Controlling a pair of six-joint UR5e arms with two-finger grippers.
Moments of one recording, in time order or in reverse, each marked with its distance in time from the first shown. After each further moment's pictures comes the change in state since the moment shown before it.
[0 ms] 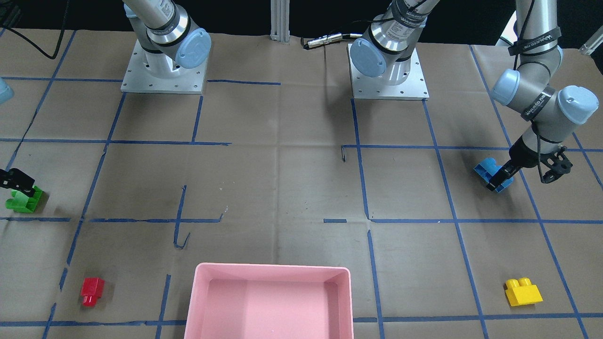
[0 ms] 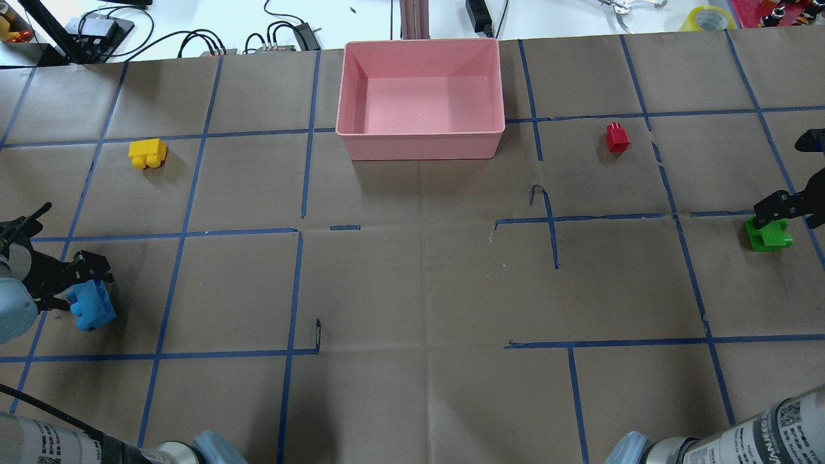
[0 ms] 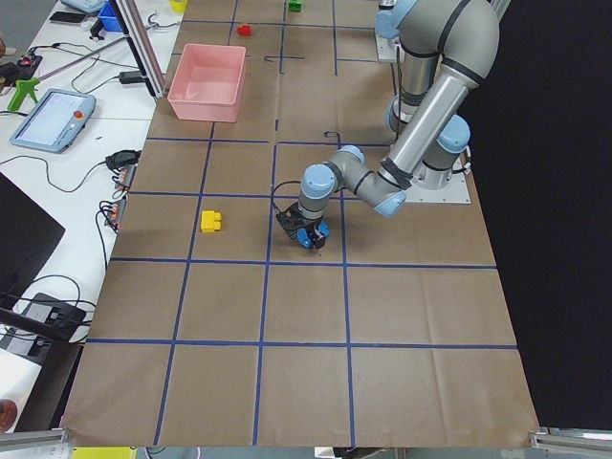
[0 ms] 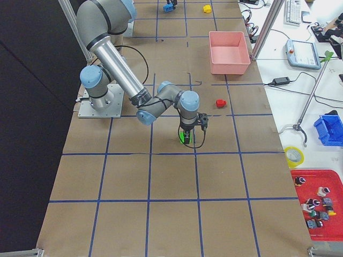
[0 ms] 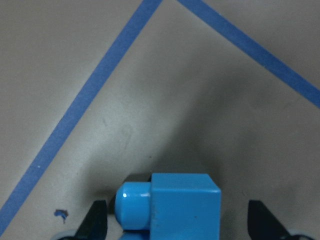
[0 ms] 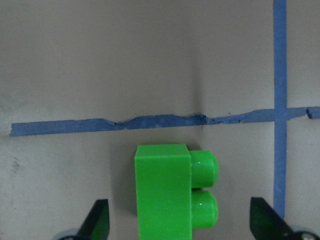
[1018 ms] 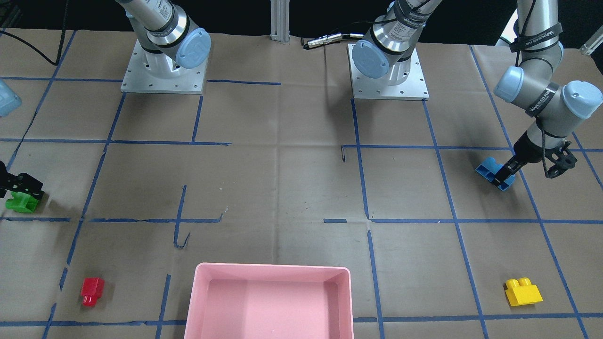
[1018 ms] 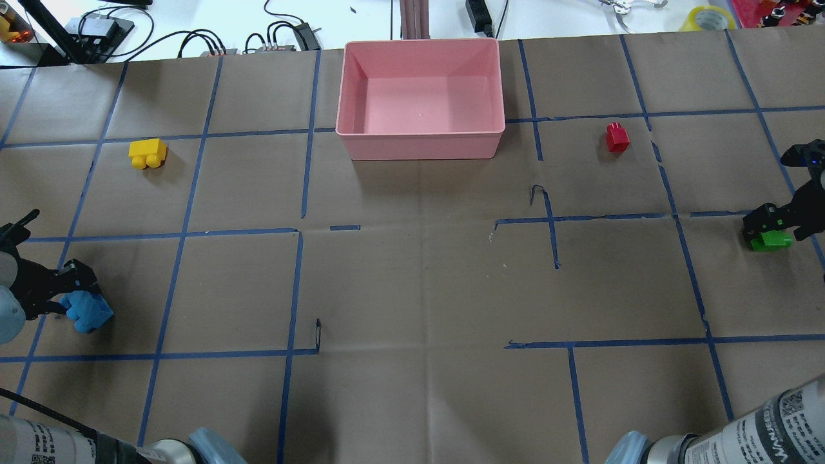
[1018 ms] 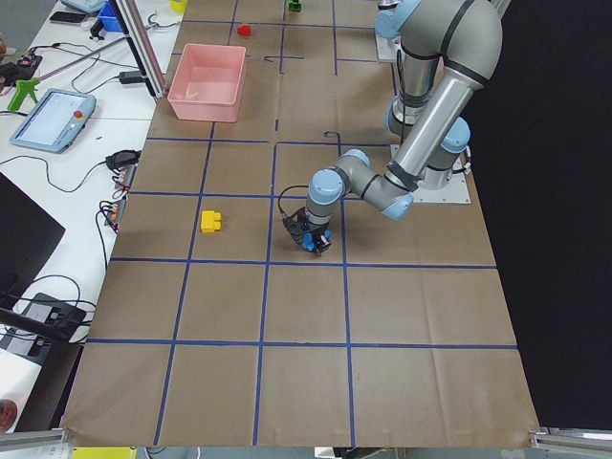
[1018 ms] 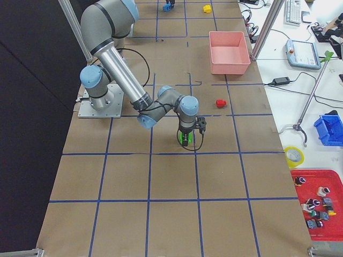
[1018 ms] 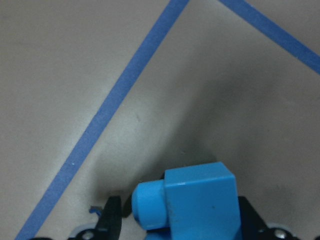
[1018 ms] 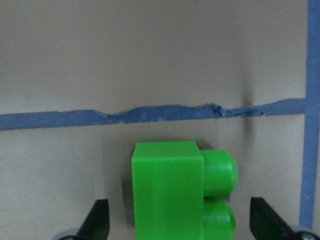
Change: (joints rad) left arm 0.034 0.011 -0.004 -0.008 -0.003 0.037; right arm 0.000 0.046 0.022 -0.040 -0.015 -0.001
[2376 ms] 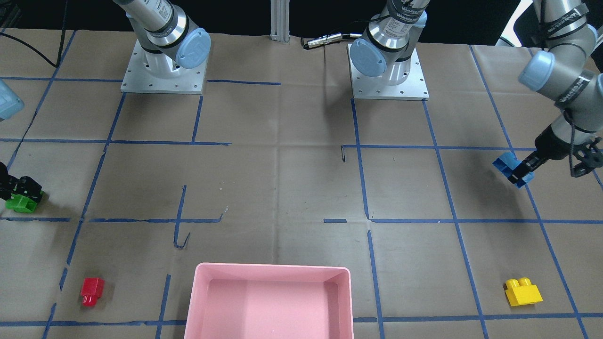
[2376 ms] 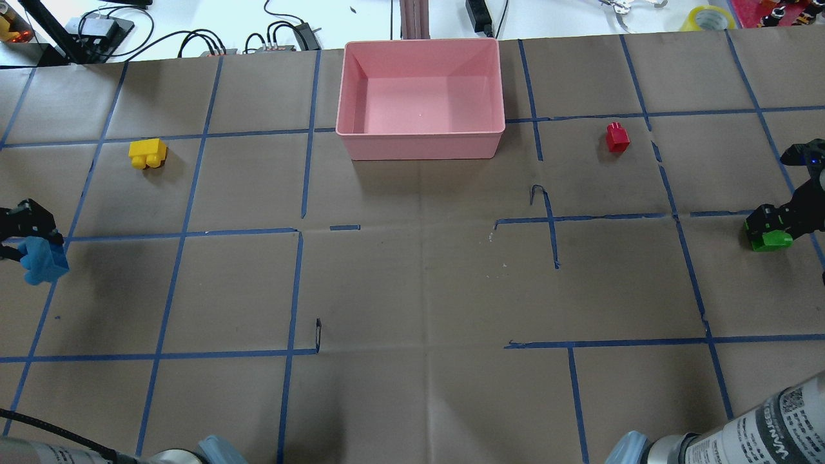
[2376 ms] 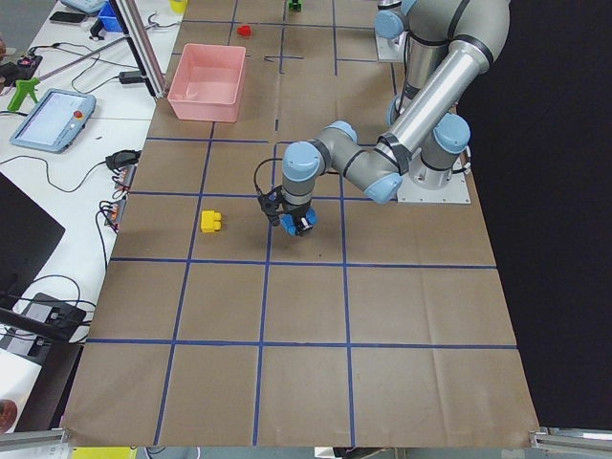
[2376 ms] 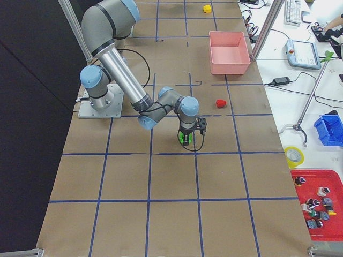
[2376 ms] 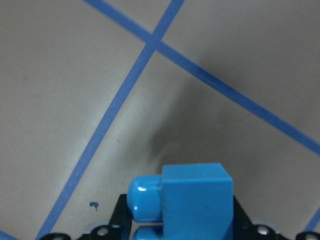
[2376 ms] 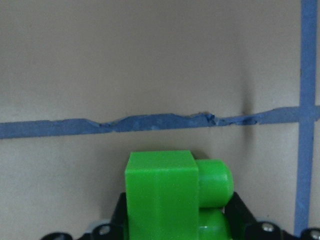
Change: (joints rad) left arm -0.115 0.088 0.400 -0.551 -0.002 -0.012; right arm 0.000 0.011 -0.004 -0.026 -0.001 0.000
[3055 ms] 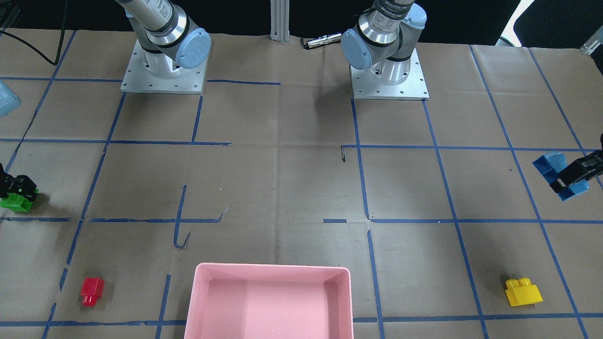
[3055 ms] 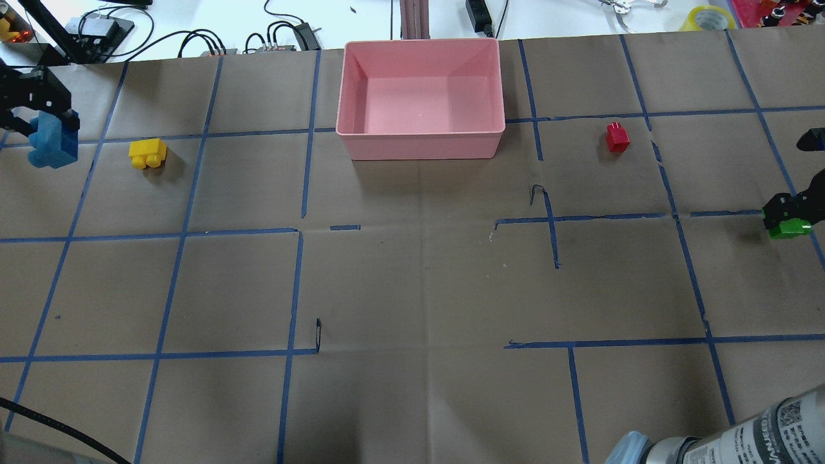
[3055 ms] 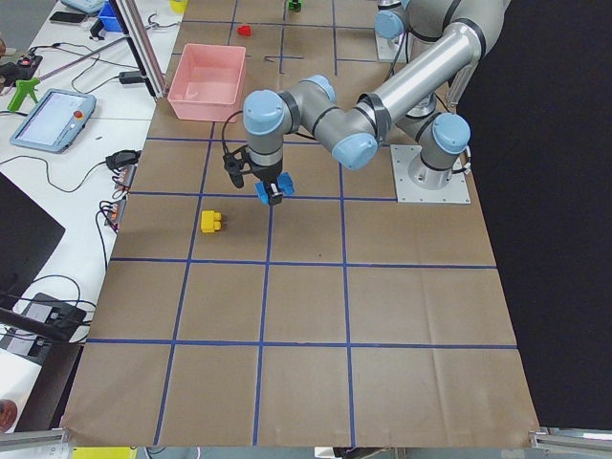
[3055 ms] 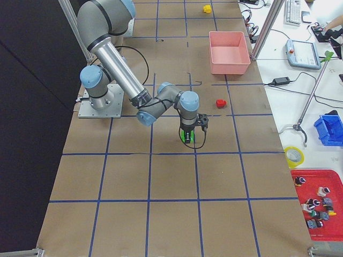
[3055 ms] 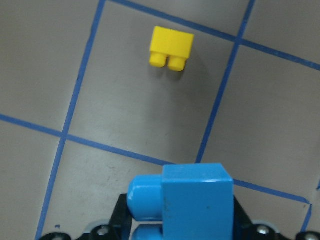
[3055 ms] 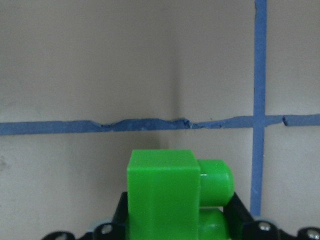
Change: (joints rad) left arm -0.313 -0.088 0.431 -0.301 0.003 -0.031; right arm 0.002 -0.096 -0.030 0.072 -0.019 -0.038
